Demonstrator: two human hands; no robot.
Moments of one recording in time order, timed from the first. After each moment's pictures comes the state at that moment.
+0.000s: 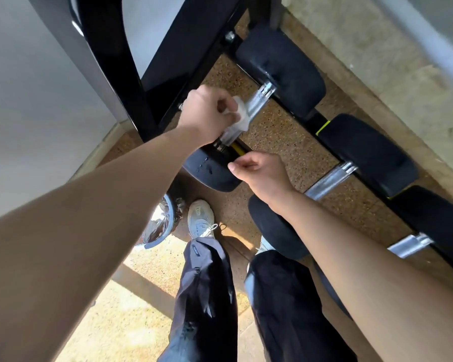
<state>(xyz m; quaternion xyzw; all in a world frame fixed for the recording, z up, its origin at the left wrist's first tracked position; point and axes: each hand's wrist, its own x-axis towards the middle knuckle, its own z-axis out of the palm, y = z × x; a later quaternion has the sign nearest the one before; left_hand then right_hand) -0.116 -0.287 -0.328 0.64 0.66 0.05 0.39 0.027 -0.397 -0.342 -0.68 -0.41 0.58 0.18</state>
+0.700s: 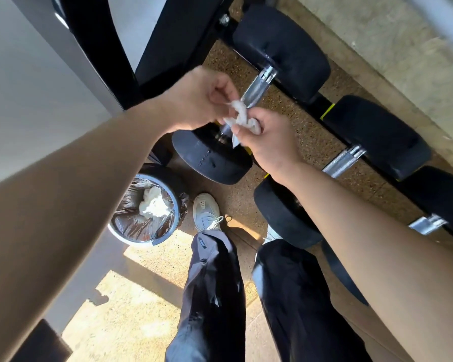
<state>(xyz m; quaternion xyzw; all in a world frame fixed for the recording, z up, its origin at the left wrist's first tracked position) -0.137 -0.271 -0.295 0.66 0.53 -0.01 0.53 0.025 -0.362 -0.332 -0.67 -0.46 0.51 0.28</state>
